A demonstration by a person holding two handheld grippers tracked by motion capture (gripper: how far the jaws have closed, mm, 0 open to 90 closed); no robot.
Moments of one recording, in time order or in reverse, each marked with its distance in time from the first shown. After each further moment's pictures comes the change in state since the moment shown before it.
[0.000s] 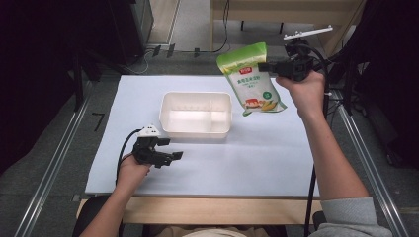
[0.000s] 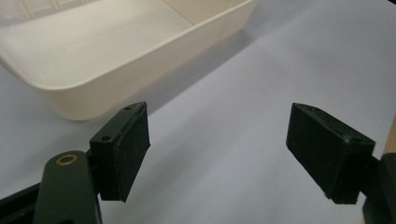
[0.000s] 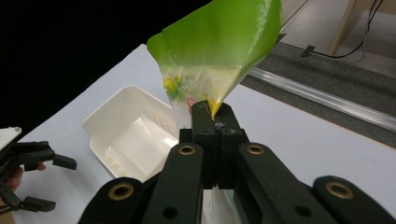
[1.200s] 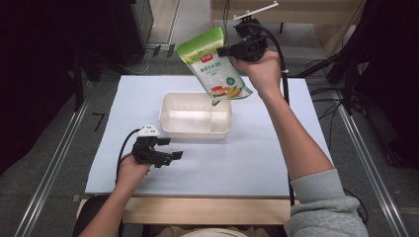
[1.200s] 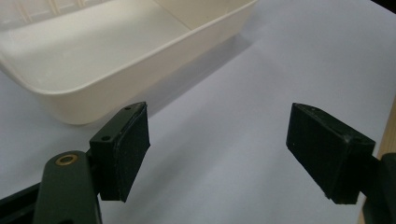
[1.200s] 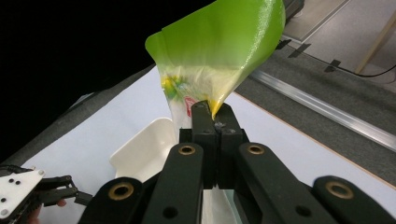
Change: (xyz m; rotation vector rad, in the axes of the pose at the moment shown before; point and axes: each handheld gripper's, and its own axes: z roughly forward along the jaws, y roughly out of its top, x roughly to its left) left arm 0.001 0.000 -0.002 -0.010 -0.010 0.000; right arm 0.066 0.061 0.070 0.038 0.053 -0.080
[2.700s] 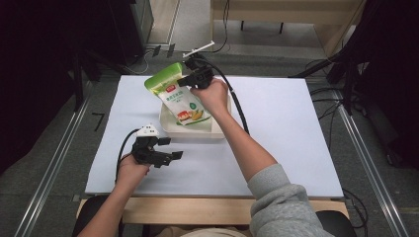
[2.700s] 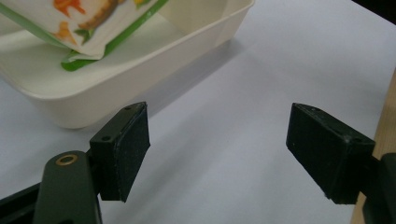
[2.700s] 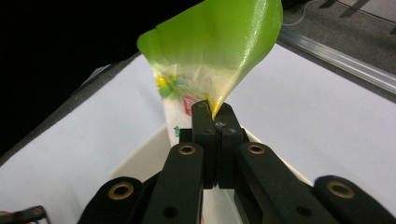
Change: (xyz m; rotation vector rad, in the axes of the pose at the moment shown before) left arm 0.000 0.000 0.000 -0.017 -0.023 0.005; right arm 0.036 -0.046 0.151 0.126 0.085 0.038
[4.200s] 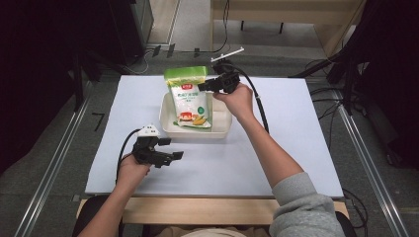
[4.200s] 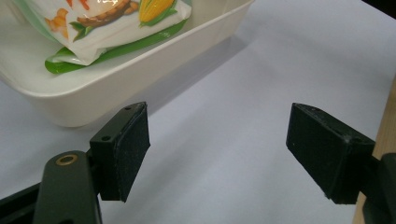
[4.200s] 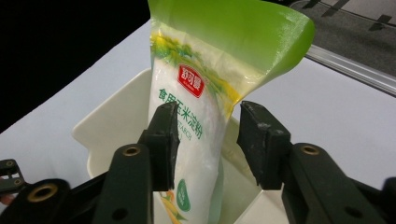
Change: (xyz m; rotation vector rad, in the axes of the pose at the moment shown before) left arm 0.000 0.000 0.001 0.012 0.002 0.001; right arm -0.043 -0.034 -0.041 -0.030 -0.015 0.006
